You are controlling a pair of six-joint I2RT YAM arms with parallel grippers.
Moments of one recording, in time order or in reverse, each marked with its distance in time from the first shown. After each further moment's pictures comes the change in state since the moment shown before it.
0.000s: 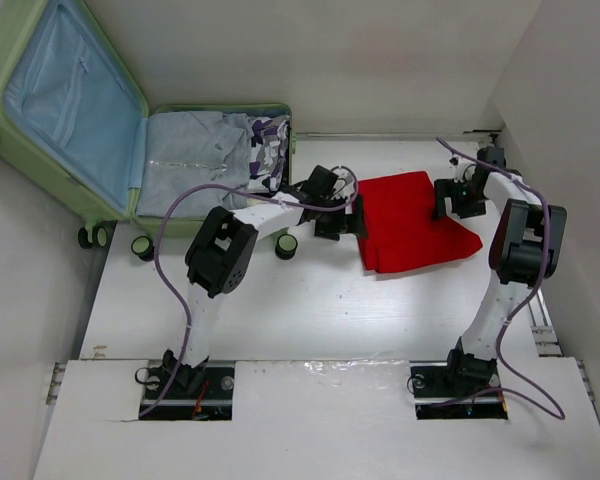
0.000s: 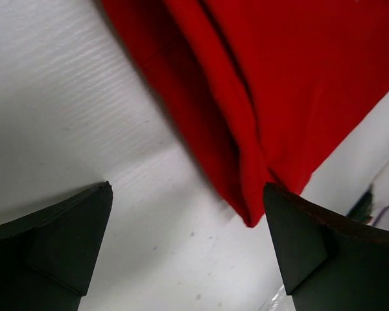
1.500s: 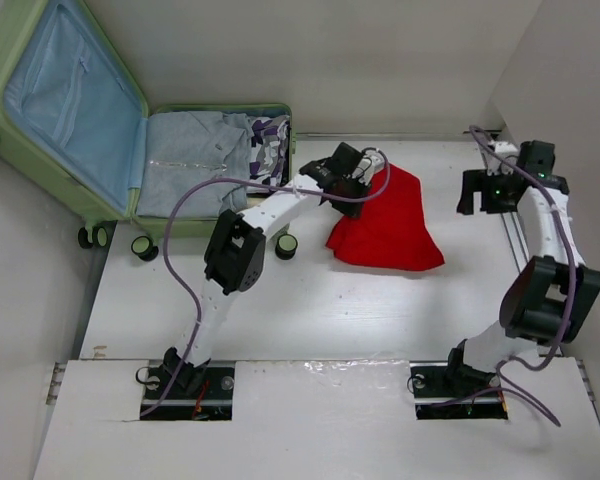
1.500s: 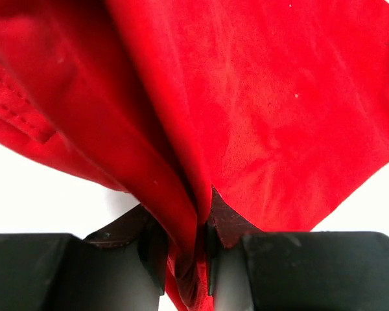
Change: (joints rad) left arm -0.060 0.159 0.465 -0.282 -0.162 0.396; right arm -0.071 -0.430 -0.170 -0.114 -0.077 -0.034
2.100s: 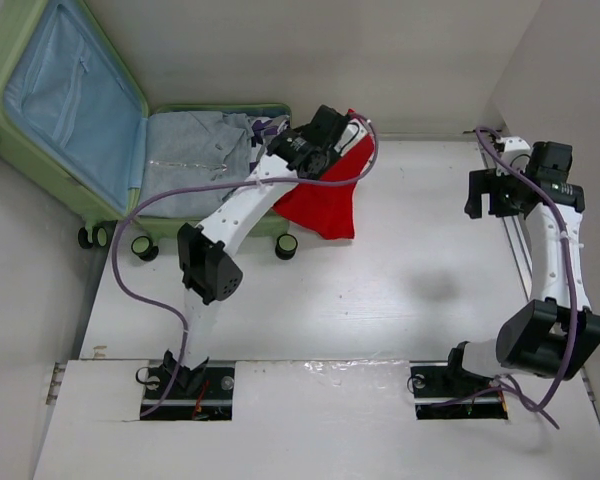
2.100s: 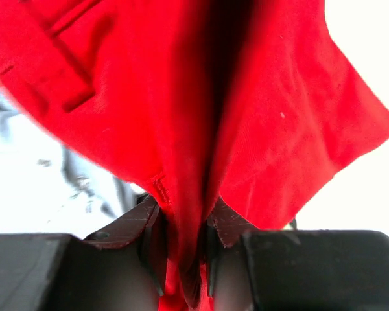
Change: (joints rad) left arm 0.010 -0.218 0.179 -0.362 -0.586 0.421; right arm -0.016 -0.245 0.019 -0.101 0.055 -0.026
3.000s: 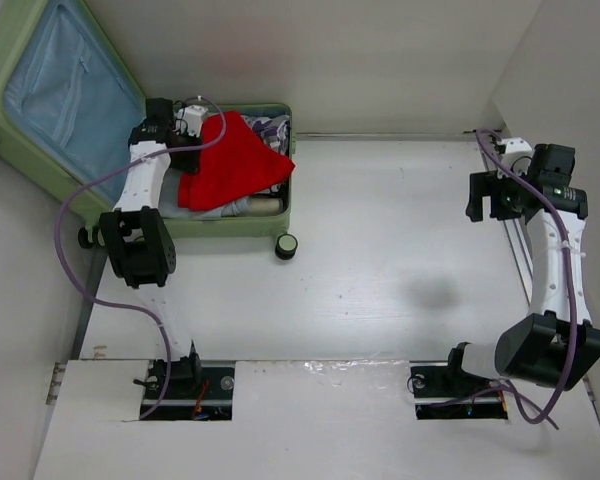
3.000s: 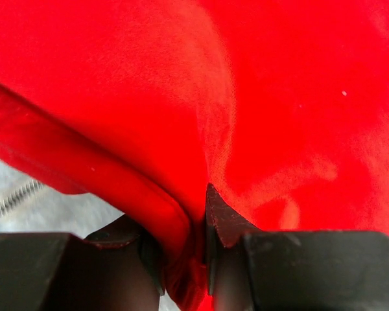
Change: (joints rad) left arm 0.779 -0.089 -0.352 0.203 0.551 0.029; right arm 0.009 -0.063 -0.003 -0.040 0.016 -0.005
